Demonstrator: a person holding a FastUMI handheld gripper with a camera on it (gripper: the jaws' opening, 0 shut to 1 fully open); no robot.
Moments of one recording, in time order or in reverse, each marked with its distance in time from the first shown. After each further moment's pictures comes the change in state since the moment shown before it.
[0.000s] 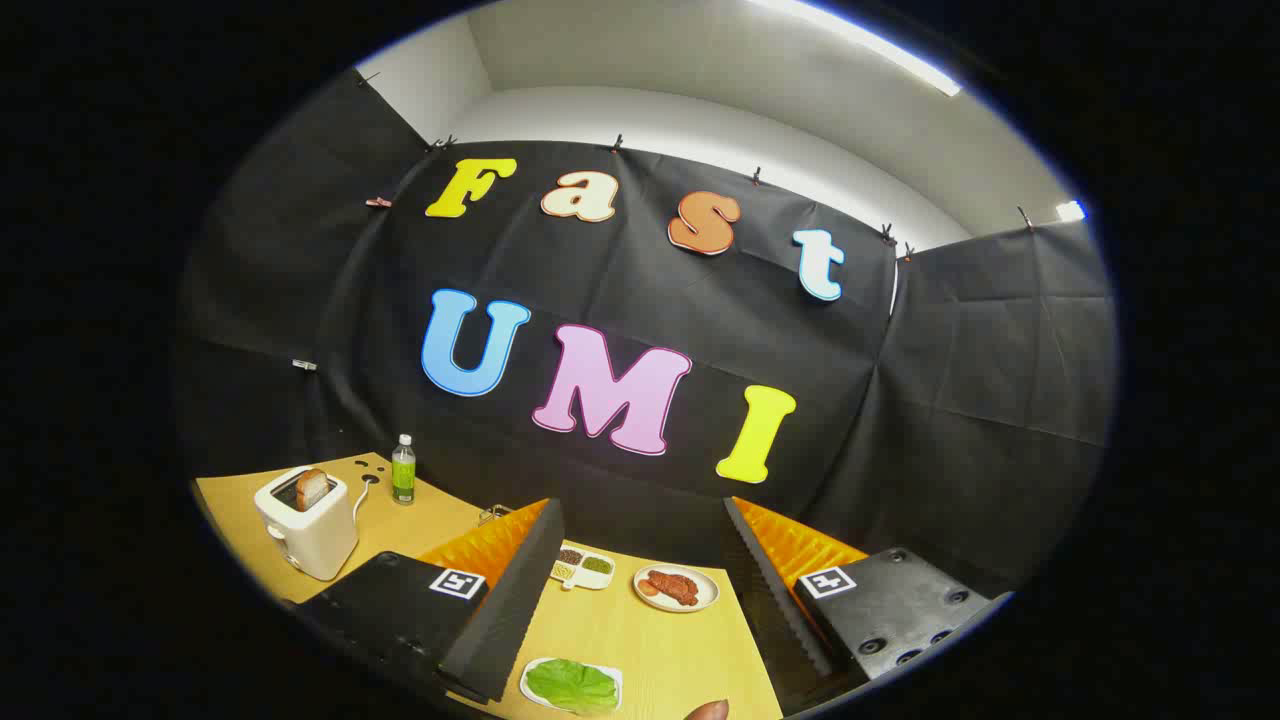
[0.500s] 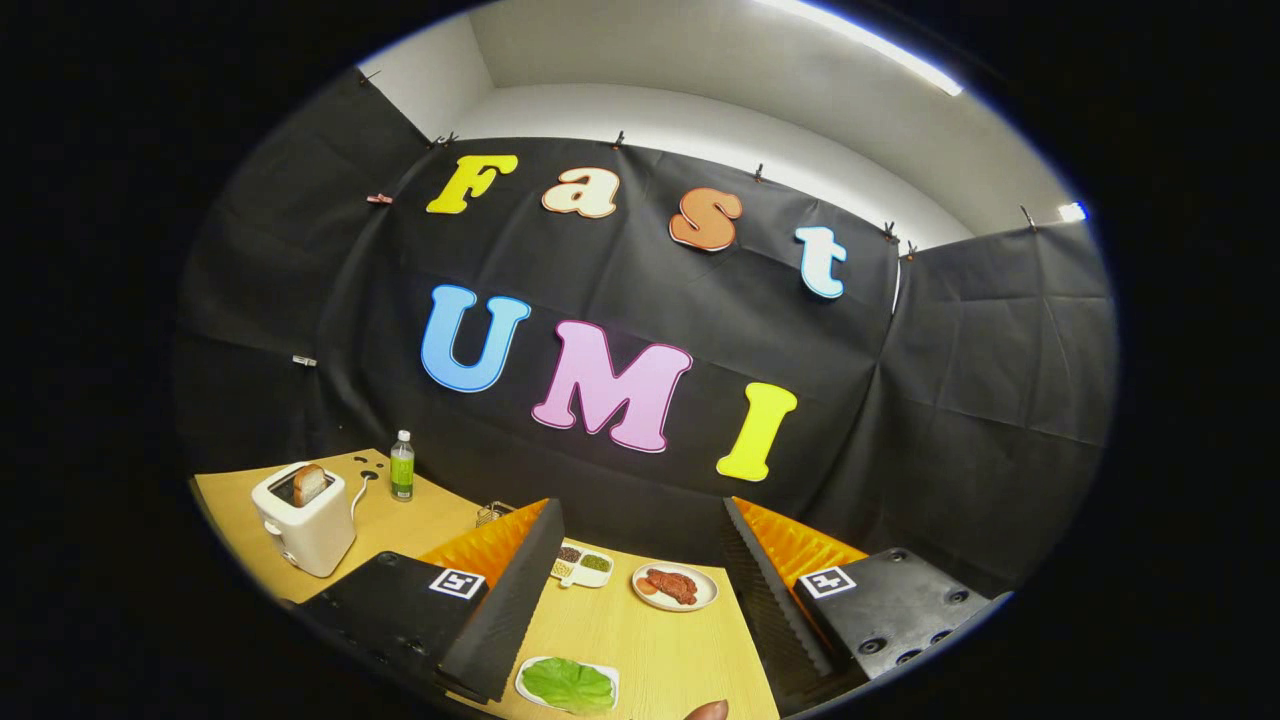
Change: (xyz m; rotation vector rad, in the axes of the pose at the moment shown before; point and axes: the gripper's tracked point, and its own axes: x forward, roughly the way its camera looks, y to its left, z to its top) arm 0.007 0.002 -0.005 -0.010 0.006 0.011
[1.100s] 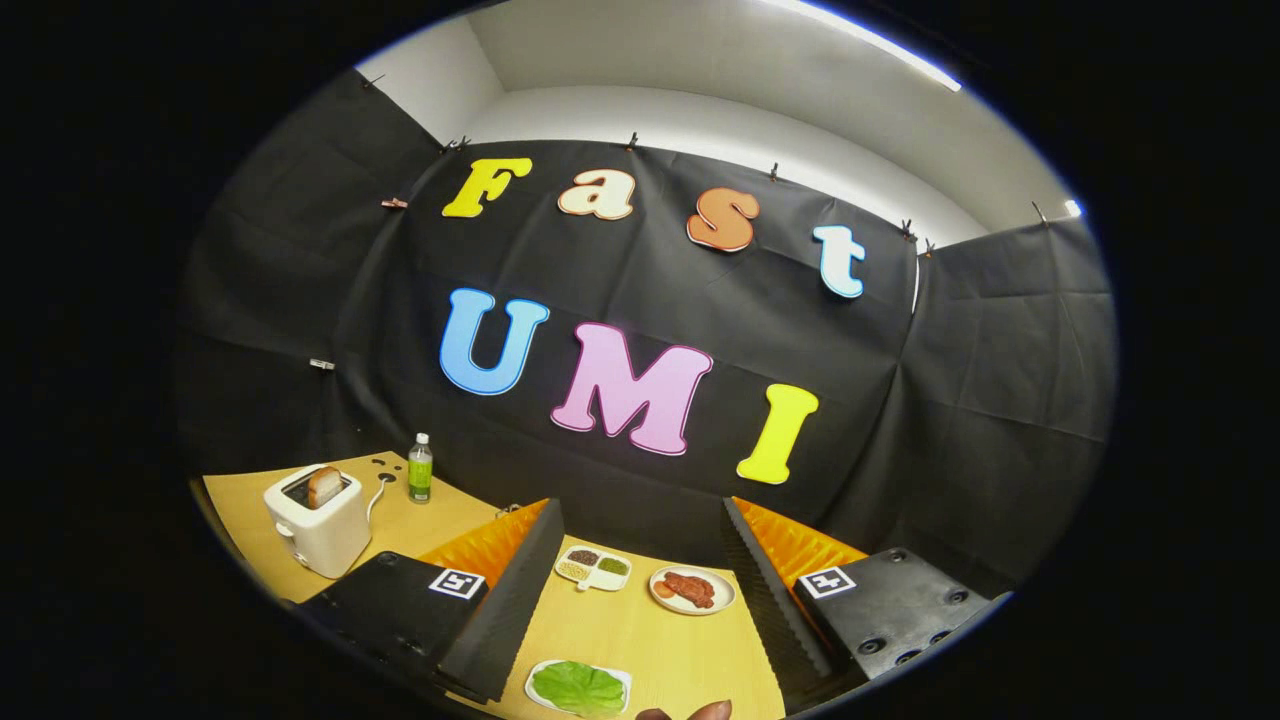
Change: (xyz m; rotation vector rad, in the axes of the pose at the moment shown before) arm 0.003 0.015 -0.006 0.020 0.007 0.070
